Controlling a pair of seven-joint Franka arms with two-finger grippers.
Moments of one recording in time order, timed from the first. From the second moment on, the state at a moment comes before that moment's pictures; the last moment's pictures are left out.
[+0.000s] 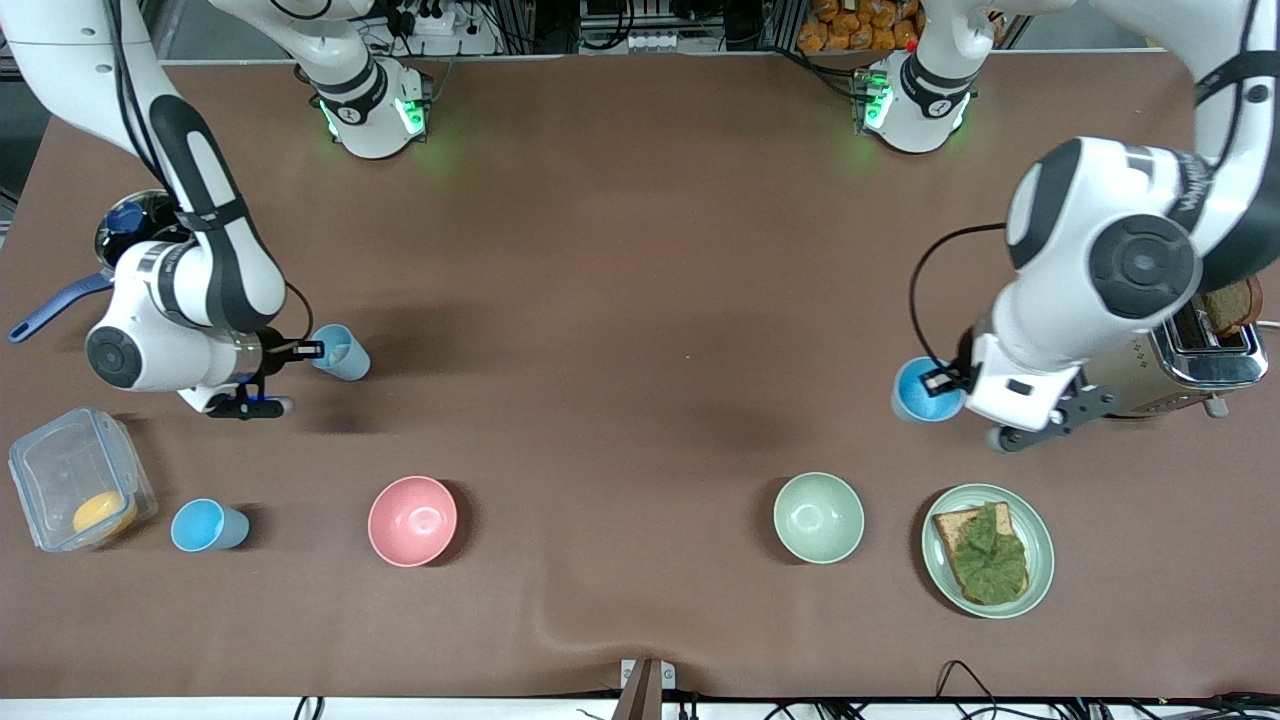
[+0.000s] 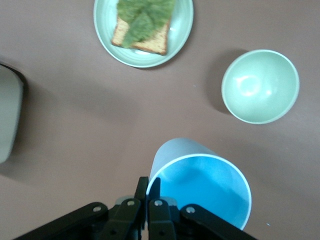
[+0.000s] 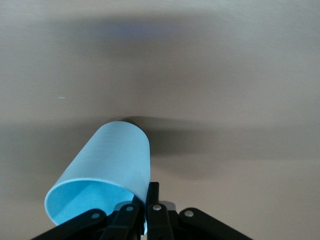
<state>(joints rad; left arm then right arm) -0.18 0.36 -0.08 -1.47 0.08 1.74 -0.65 -0.03 0.40 -0.01 -2.00 0.12 2.02 -0.11</state>
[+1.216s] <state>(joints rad) -0.28 0.45 -0.10 -1.47 0.08 1.81 -0.90 0.64 0.67 0.00 -1.52 0.41 1.99 0.80</state>
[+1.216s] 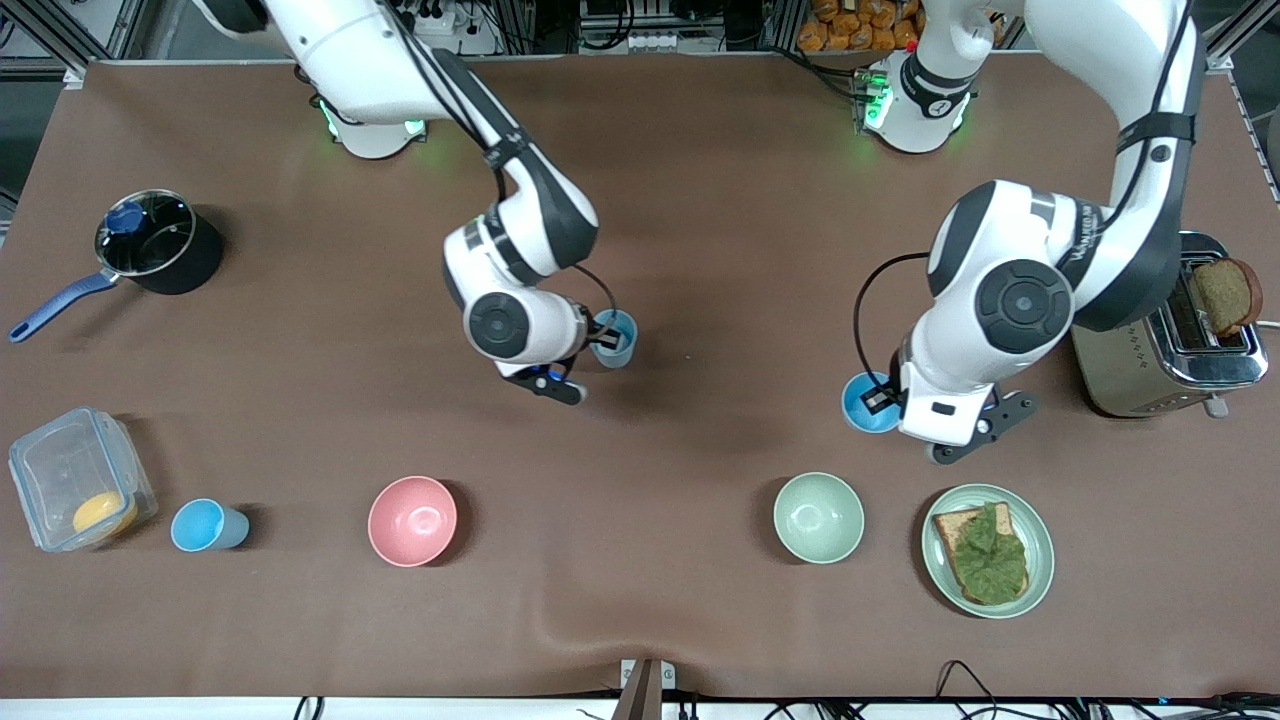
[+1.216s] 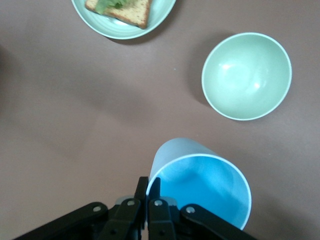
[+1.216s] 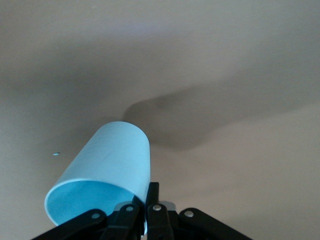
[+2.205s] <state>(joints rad) -0.32 0.42 -0.17 -1.48 0.00 1.82 -0.92 0.63 0.71 -0.03 -1.37 0.44 1.88 0.80</state>
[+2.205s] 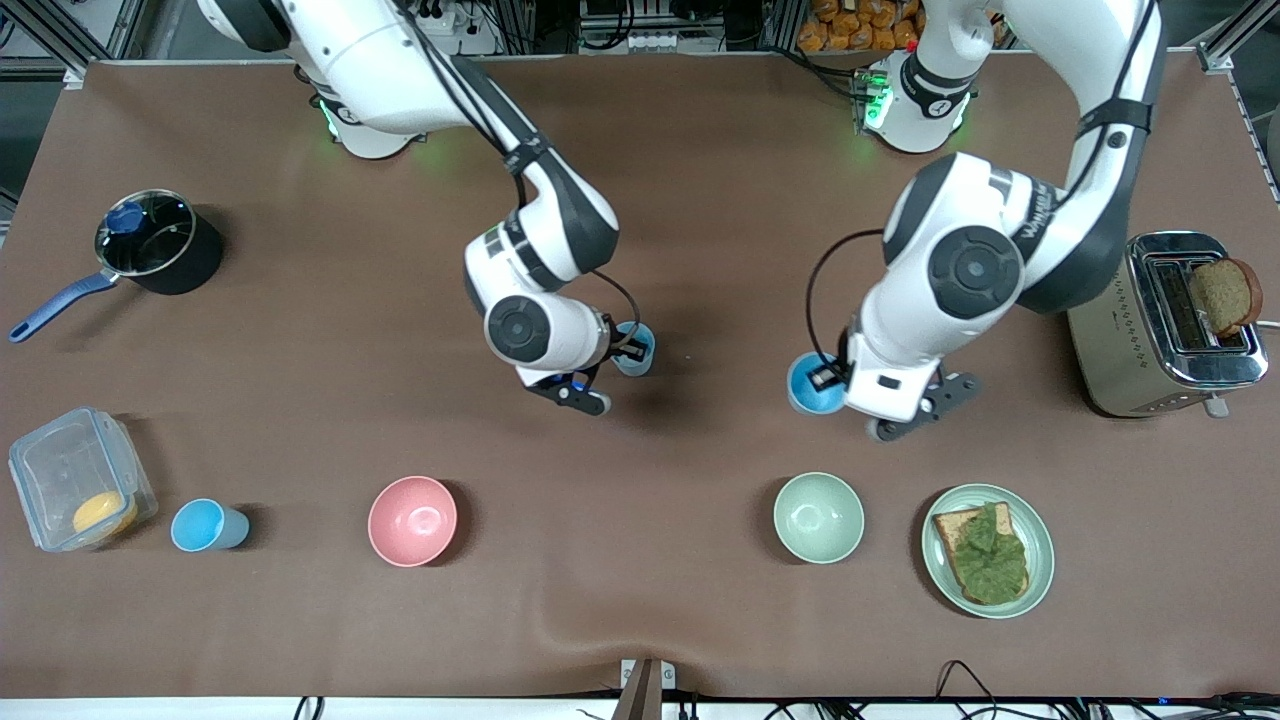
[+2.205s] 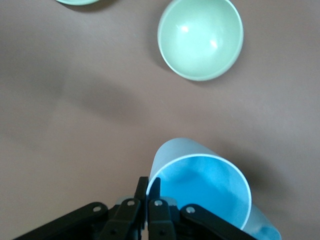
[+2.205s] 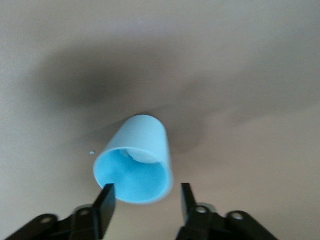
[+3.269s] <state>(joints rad) -0.62 0.56 -0.21 -1.53 0.08 2.14 -1.38 0.18 0.51 -0.06 -1.30 0.16 1.48 0.29</state>
